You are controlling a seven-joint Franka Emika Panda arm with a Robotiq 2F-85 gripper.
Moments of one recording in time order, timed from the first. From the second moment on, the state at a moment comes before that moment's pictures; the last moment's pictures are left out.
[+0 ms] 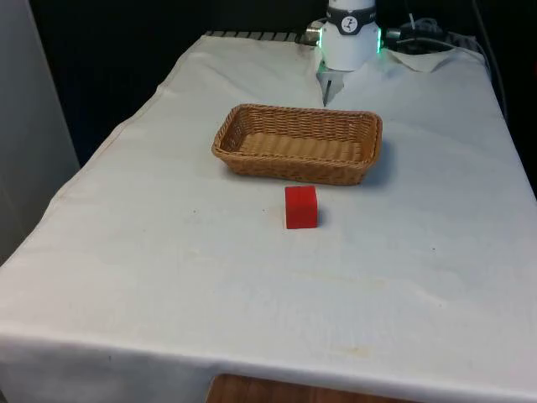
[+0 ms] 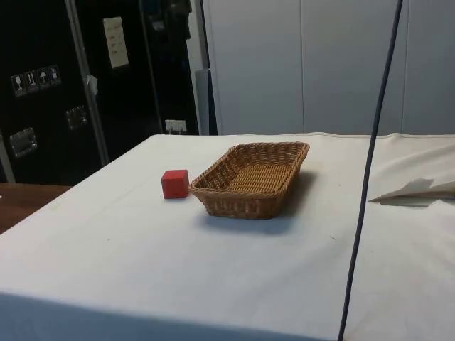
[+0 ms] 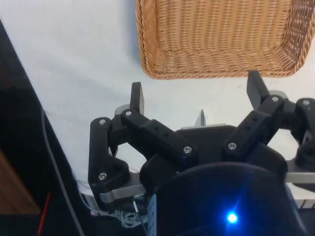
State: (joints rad) arm 0.23 0.12 -0.25 -1.78 0.04 1.83 -0.06
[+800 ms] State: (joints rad) arm 0.23 0.20 -0.25 -1.72 0.04 1.90 -0.16
